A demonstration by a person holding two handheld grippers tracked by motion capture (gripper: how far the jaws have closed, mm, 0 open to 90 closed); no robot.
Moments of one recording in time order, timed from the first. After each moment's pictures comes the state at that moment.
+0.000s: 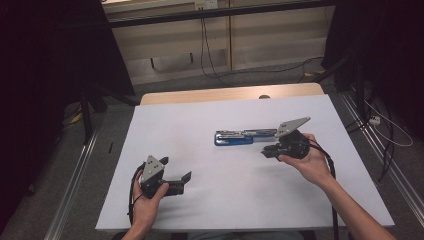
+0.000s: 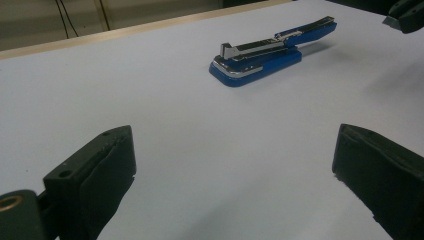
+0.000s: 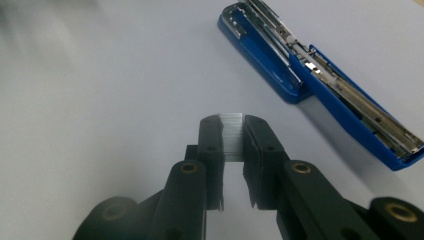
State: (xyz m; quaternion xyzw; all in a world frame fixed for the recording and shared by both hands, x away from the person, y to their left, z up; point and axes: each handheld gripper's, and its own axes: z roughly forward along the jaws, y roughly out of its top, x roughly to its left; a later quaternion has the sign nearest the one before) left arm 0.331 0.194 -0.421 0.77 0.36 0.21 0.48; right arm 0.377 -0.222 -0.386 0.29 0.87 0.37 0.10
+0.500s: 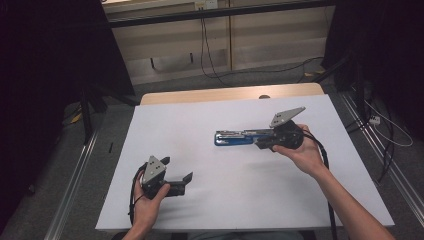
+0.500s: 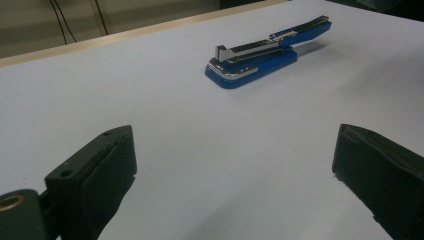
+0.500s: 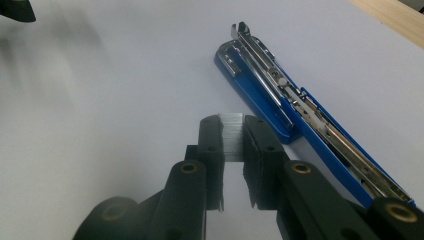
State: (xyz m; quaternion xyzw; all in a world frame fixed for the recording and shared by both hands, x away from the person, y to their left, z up) left arm 0.329 0.191 -0.420 0.77 0.35 0.21 0.49; right arm 0.399 -0.211 -0.373 0.28 0.87 0.40 0.09
